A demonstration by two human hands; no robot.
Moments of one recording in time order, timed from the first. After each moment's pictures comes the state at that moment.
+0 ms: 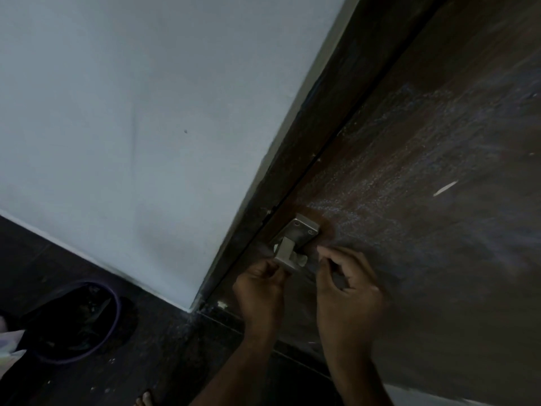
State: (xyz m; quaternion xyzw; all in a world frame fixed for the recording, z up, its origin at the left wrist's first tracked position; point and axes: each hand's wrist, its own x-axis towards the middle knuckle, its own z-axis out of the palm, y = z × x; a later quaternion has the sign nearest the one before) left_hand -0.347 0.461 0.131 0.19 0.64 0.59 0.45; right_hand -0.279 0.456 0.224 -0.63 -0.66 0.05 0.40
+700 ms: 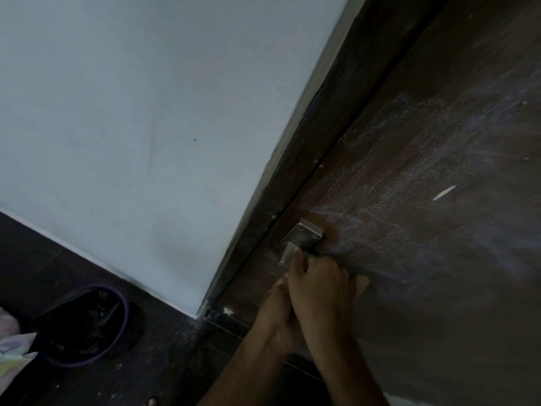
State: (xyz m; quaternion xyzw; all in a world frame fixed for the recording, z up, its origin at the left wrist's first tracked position) left_hand -0.344 0.454 0.153 -0.13 0.35 0.54 0.75; right_hand -0.316 0.472 0.231 -0.75 -0.65 0.09 0.05
